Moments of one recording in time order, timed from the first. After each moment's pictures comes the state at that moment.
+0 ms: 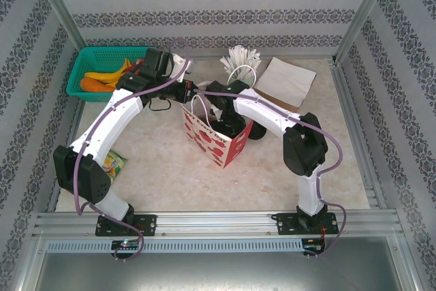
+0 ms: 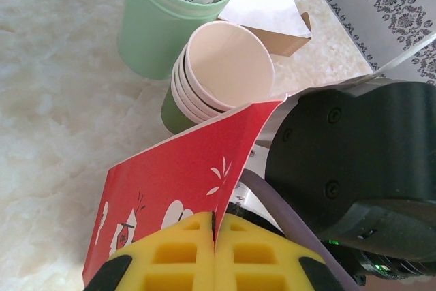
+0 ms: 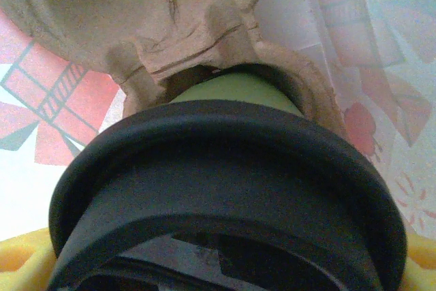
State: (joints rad) left arm -0.35 1.59 1.57 -0.78 0.48 -0.11; right arm 0.69 2.01 1.73 -1.29 -0.19 0.34
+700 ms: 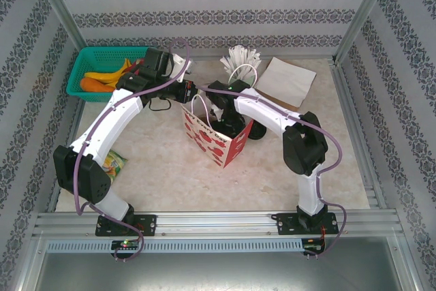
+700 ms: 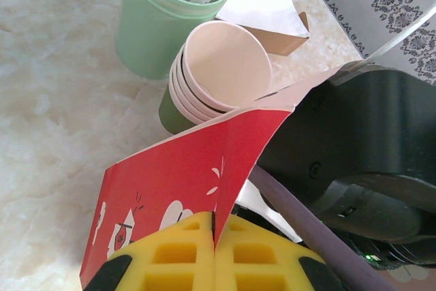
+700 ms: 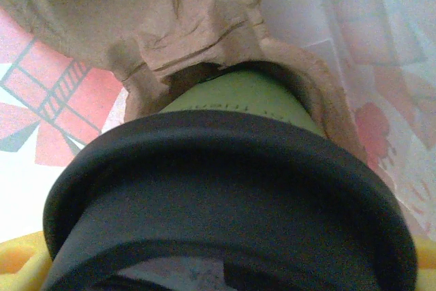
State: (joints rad) left arm -0.35 1.59 1.57 -0.78 0.49 -0.11; right arm 0.68 2.03 1.72 -1.28 -0.22 0.34
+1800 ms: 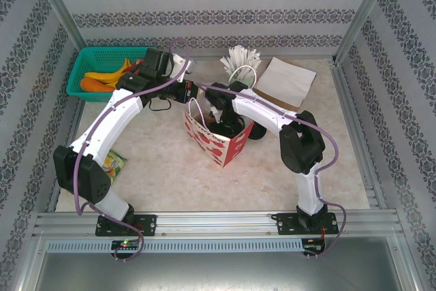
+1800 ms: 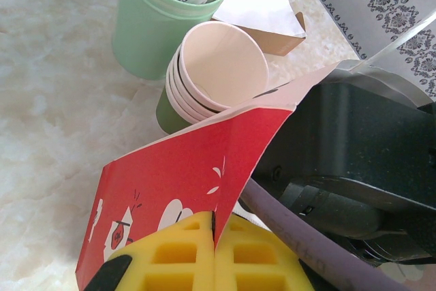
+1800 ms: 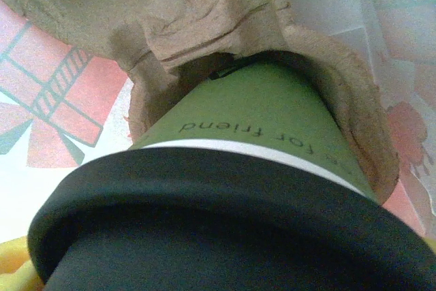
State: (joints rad) left arm -0.35 1.59 1.57 -0.78 0.50 -0.11; right arm 0.68 2.04 1.72 -1.28 -0.26 0.35
